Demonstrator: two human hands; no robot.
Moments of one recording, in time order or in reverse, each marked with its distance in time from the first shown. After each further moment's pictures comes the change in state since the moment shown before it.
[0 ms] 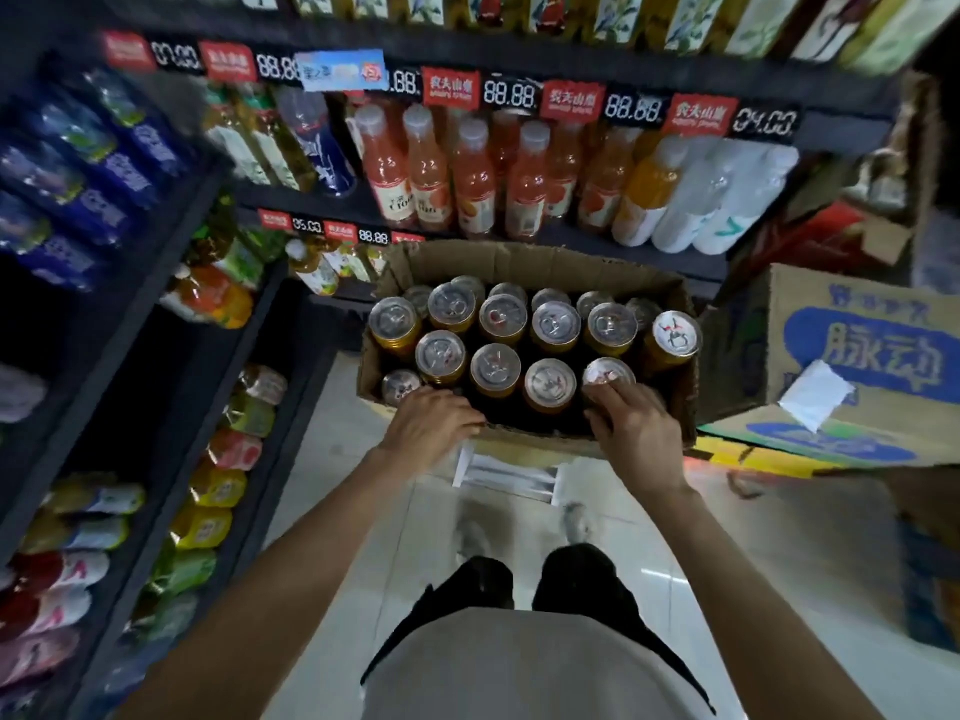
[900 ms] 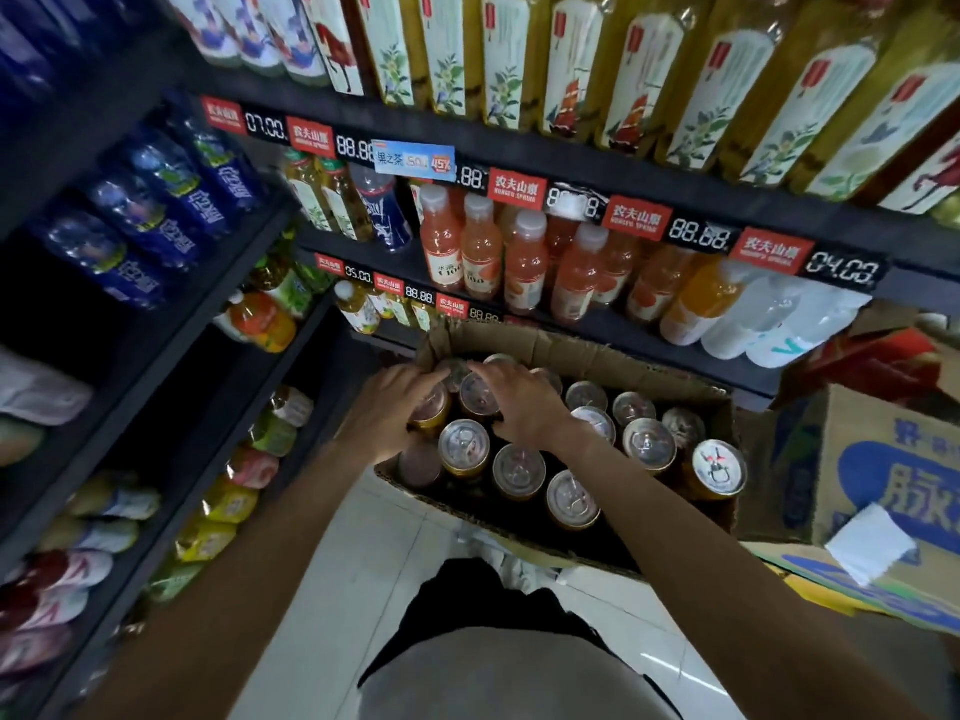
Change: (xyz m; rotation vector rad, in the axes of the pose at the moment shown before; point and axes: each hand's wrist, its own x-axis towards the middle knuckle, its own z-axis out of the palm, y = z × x) left_hand 0.026 -0.112 -0.027 -0.009 -0.078 -0.415; right_hand 0.183 -0.077 0.072 0.122 -0.703 -0.343
